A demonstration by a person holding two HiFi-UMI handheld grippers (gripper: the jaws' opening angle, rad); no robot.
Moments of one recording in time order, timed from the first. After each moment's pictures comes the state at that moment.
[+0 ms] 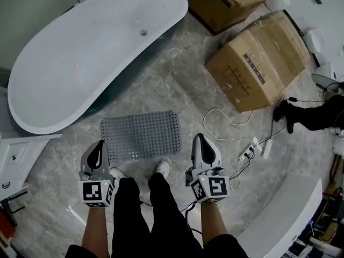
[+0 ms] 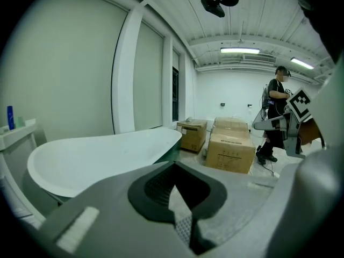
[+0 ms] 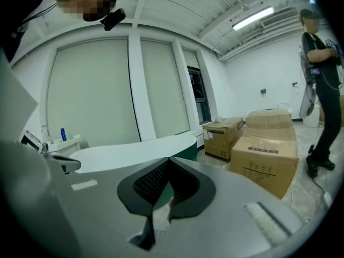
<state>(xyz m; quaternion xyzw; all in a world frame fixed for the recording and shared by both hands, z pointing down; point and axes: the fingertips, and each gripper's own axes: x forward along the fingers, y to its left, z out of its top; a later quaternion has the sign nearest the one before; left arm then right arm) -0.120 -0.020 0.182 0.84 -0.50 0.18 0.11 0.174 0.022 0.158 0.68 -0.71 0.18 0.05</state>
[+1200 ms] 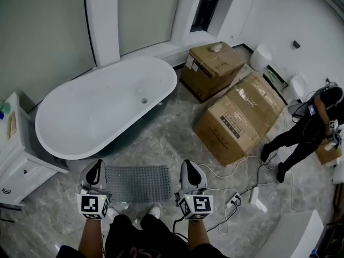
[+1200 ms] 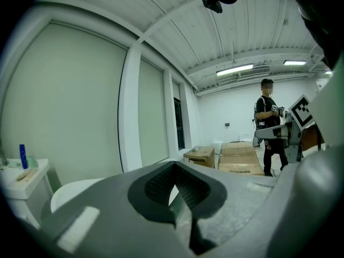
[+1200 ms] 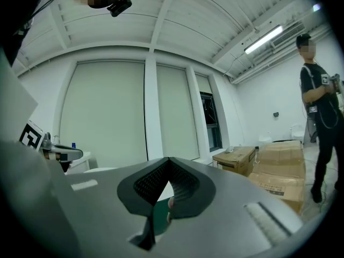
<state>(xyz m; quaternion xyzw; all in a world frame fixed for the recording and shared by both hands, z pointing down) -0.110 -0.003 -0.031 0.84 -0.54 0.08 0.00 0.180 0.030 -0.035 0.66 -0.75 0.07 -0.01</state>
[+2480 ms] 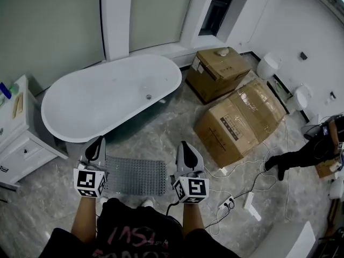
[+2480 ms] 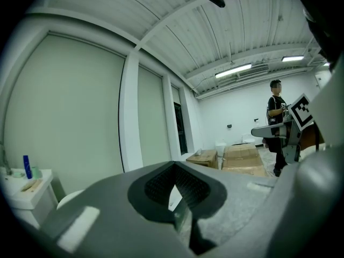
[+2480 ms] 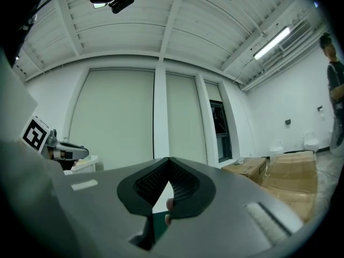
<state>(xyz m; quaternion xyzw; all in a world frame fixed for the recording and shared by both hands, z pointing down) -0.092 0.007 -0.075 0.83 -0.55 0.07 -0.03 0.181 0.027 -0.080 0.62 -0.78 0.02 -0.02</state>
